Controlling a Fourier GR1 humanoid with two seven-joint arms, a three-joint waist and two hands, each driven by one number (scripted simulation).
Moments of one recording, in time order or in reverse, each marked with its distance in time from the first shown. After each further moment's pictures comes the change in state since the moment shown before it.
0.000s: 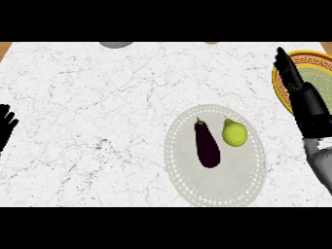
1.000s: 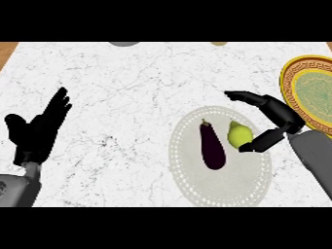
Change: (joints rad) left arm -0.250 -0.180 -0.145 0.132 -0.083 0.071 0.162; right arm -0.168 0.042 0.126 0.543 0.033 0.586 -0.425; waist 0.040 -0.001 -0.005
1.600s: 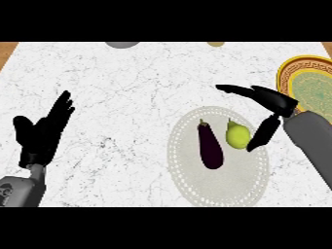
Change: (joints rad) left arm 0.015 -0.045 0.018 0.003 -0.048 -0.006 0.015; right arm -0.149 -0.004 0.048 0.076 0.225 0.130 0.056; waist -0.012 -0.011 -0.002
